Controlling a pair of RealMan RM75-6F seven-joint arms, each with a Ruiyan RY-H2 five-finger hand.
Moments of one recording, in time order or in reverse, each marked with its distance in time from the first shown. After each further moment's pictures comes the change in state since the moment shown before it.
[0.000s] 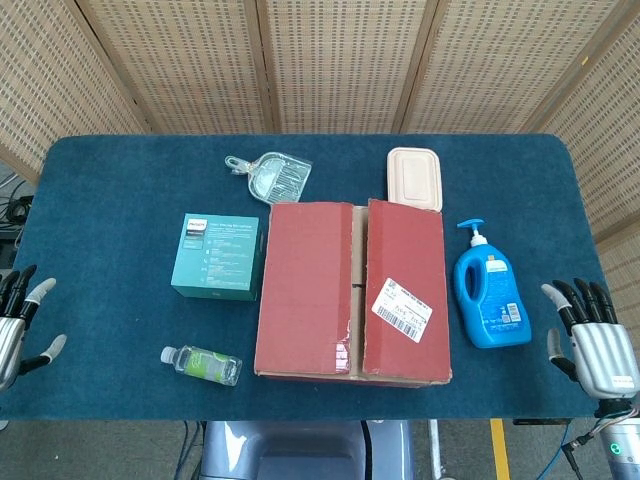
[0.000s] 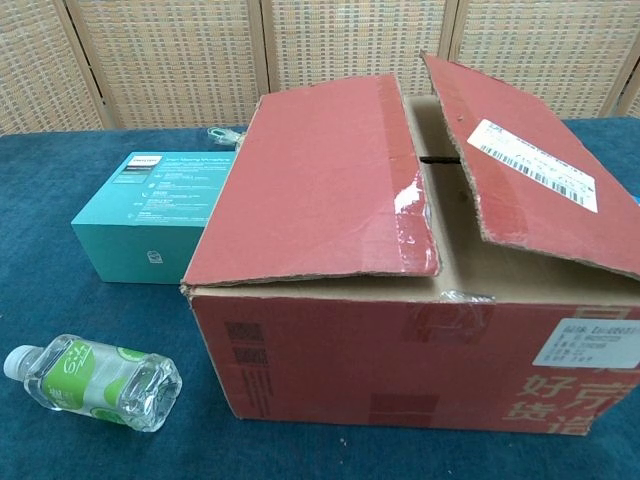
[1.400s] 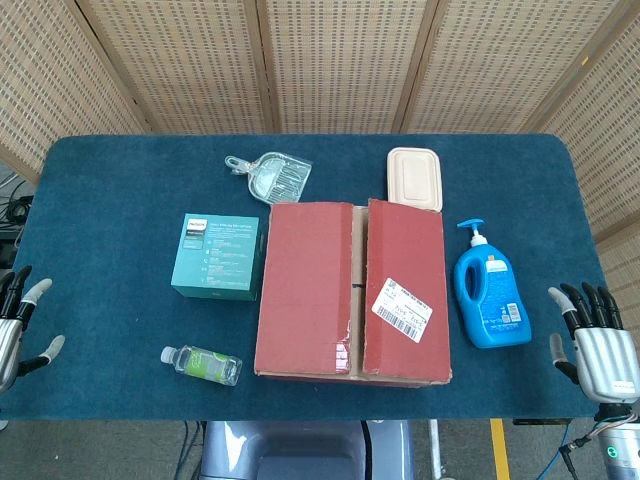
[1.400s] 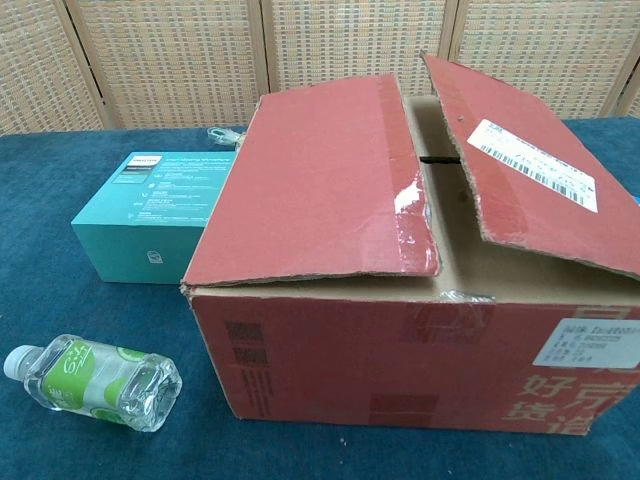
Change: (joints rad) left arm 0.012 -0.007 -0.007 -0.033 -0.029 0.009 0.034; right arm -0.031 -0.054 0.003 0.025 0.040 0.040 -0.093
